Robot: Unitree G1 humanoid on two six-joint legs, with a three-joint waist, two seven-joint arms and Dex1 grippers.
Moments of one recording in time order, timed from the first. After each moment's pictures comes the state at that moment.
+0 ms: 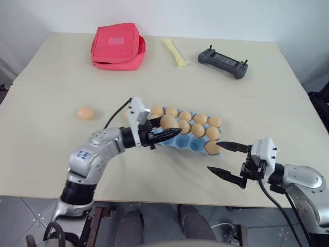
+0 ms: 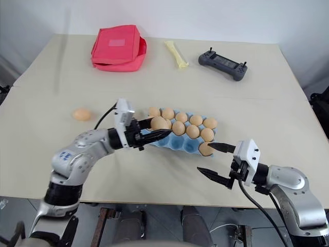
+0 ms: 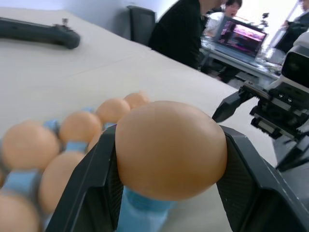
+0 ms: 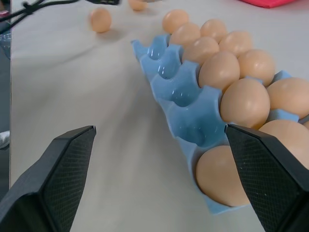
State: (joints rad) left arm -0.50 0.36 -0.12 -0.20 -0.58 0.65 -0.70; right arm 0.11 -0.70 -0.18 -0.40 0.53 0.27 1.00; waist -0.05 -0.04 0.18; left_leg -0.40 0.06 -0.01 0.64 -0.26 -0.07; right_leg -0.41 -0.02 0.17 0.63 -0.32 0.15
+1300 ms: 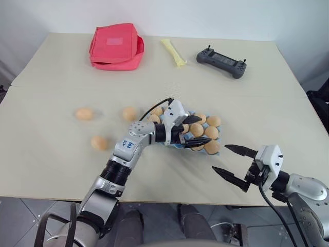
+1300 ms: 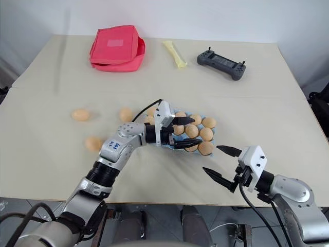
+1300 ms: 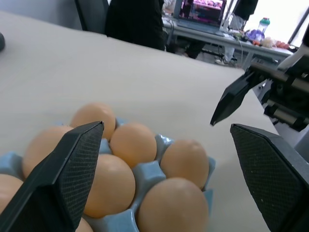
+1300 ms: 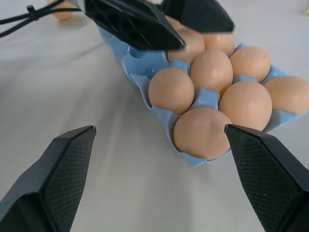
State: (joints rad) left arm -0.65 0.17 -0.24 0.10 -0.32 0.43 -0.85; right arm 0.21 -0.69 -0.21 -0.45 0.51 0.24 0.89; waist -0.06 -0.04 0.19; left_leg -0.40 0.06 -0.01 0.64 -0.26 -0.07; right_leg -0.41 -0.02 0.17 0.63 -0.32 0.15
